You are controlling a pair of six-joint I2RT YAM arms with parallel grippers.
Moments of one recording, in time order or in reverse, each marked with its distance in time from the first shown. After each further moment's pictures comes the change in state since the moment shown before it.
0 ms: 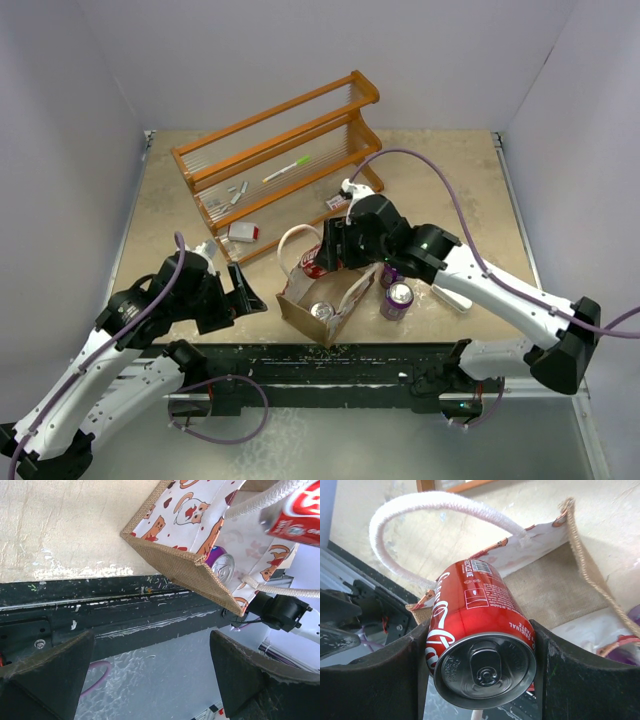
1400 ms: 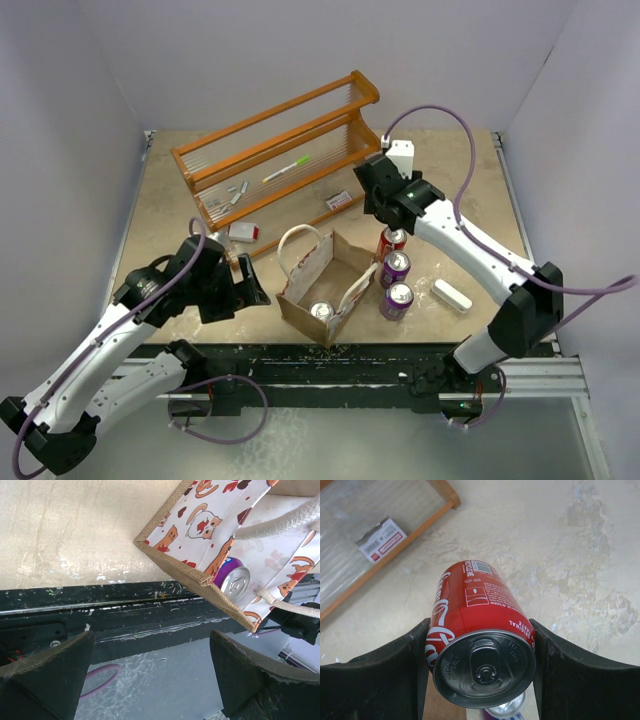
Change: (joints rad) left arm 0.000 0.160 0.063 -0.005 -0.032 0.065; right arm -0.240 0.221 0.206 -0.167 0.675 -0.061
